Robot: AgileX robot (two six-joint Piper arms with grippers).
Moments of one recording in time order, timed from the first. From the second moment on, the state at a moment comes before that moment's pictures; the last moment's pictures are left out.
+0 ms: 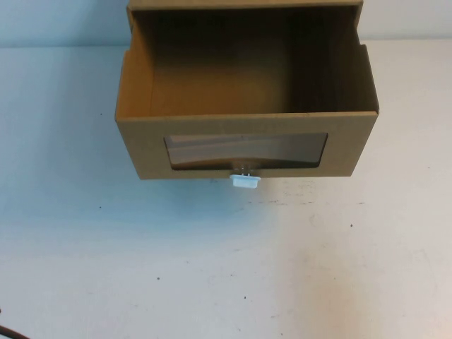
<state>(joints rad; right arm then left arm) 1.19 0.34 -0.60 -1.06 1.06 0.76 -0.07 0.31 -0.41 -0.55 0.36 0.55</state>
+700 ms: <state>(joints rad) 1.19 0.34 -0.60 -1.06 1.06 0.76 -0.06 0.02 0.00 -0.32 0.07 0.47</state>
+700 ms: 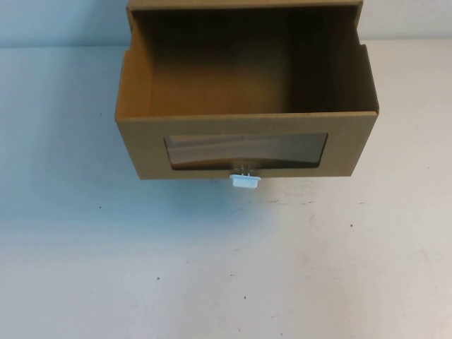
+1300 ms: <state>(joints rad) 1.19 0.34 -0.60 -1.06 1.06 0.76 -0.06 -0.01 0.03 -0.02 0.38 0.22</state>
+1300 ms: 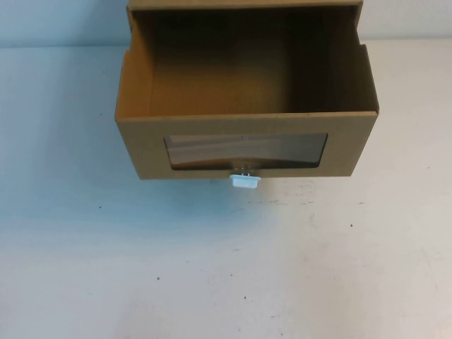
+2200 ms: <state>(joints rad) 1.17 0.33 -0.60 -1.06 1.05 0.76 -0.06 -0.01 0.03 -0.01 0.39 0.21</state>
